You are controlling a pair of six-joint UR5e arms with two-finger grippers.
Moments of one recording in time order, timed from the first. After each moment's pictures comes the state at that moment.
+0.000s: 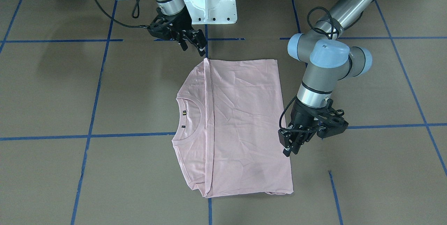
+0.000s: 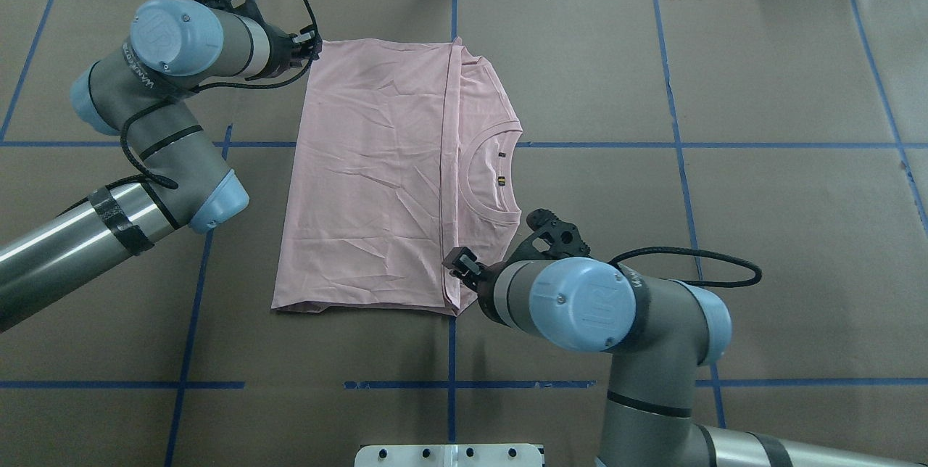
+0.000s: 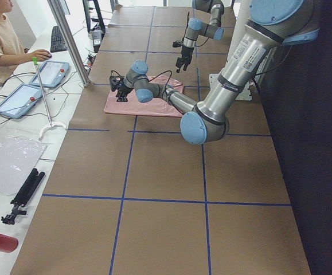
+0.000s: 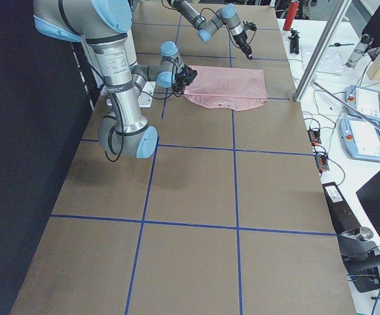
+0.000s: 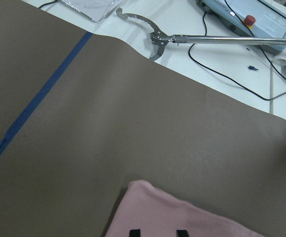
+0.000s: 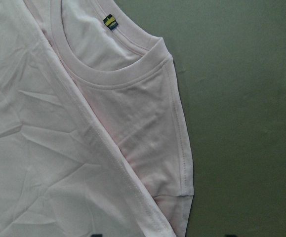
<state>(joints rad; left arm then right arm) -0.81 -2.18 -1.36 -2.26 -1.69 -1.47 0.28 -1.05 1.84 -1.30 1.57 2.08</state>
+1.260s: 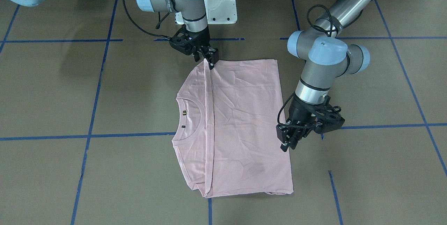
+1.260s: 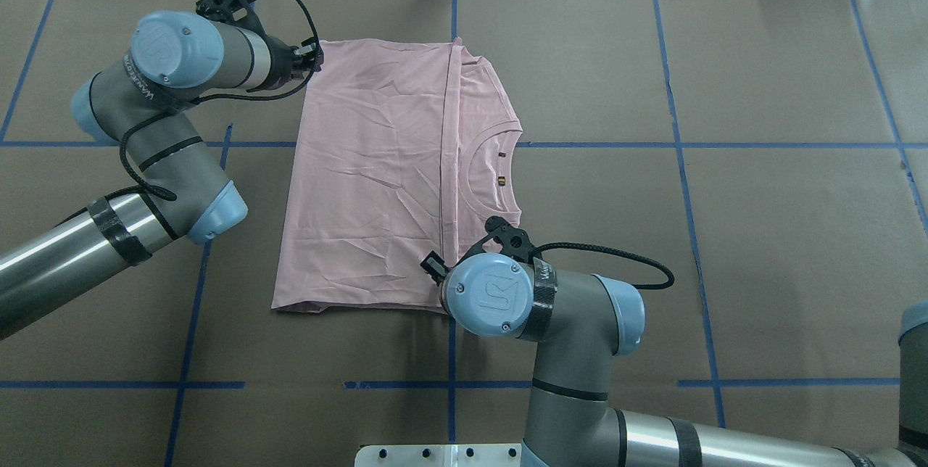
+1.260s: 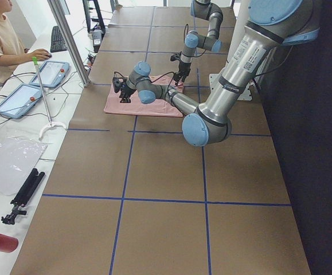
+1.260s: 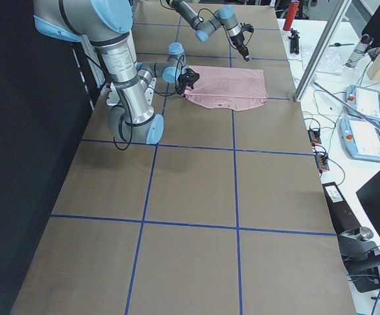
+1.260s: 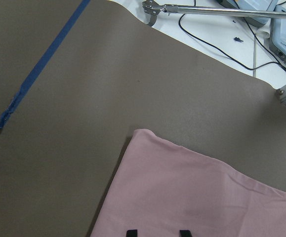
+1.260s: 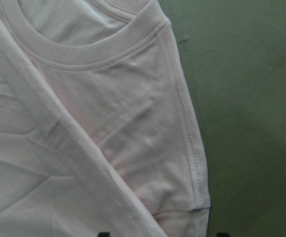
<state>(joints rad) -0.79 -2.16 -1.37 -2.26 -1.69 -1.47 0.27 -0.91 1.64 -1.41 1.58 2.11</state>
